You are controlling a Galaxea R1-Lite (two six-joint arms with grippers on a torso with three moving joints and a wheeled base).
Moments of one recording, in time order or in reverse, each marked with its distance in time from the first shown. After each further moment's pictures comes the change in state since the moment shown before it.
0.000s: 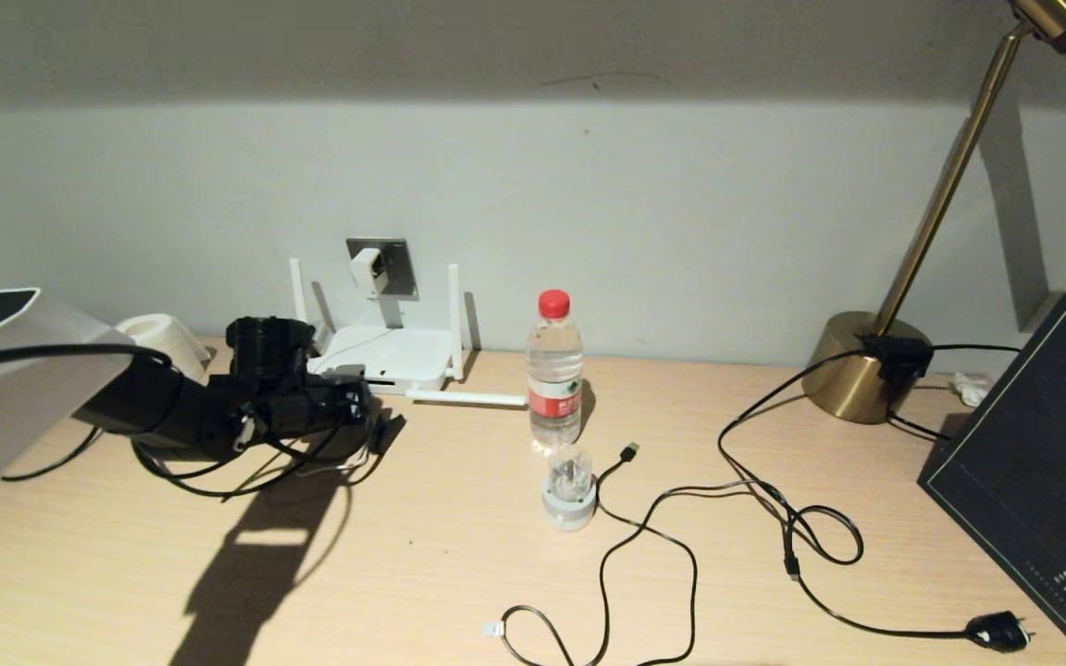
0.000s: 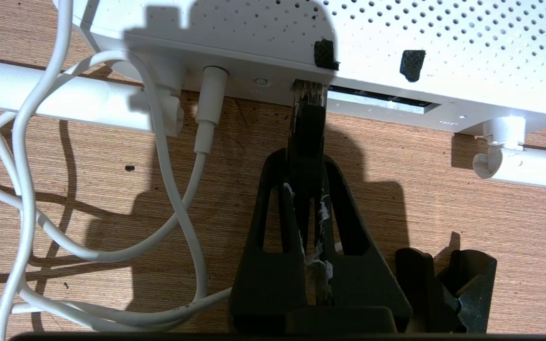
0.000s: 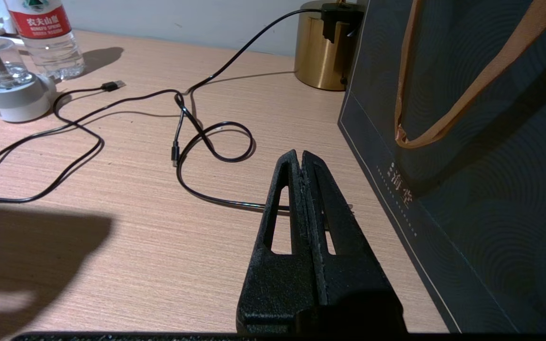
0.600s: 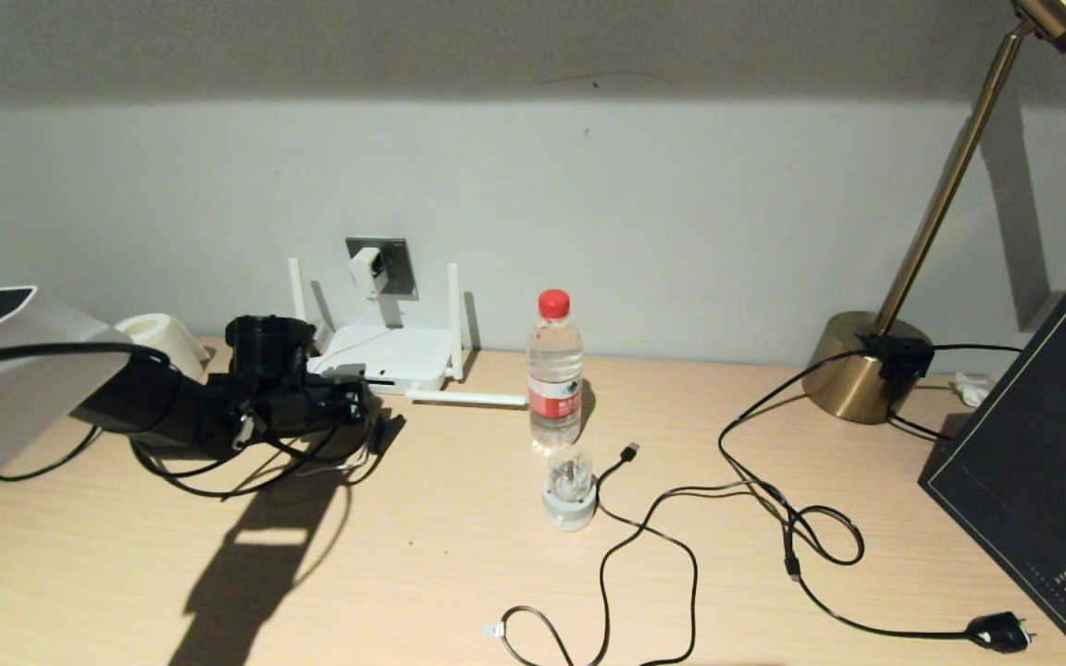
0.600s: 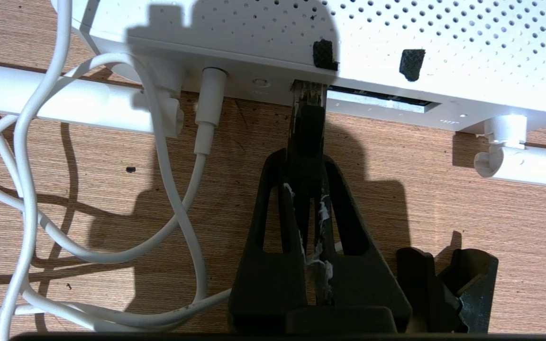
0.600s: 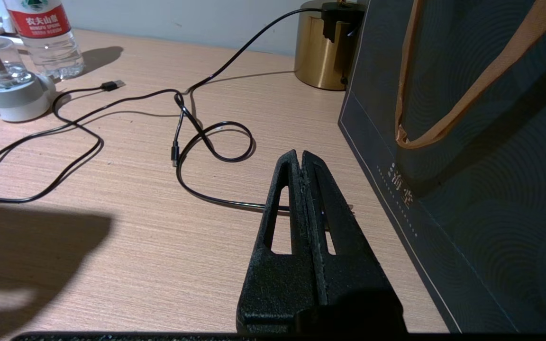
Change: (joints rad) left arm 0.003 -0.011 0.000 0.006 0.003 0.011; right arm 0.000 0.000 0.000 0.000 0.000 0.000
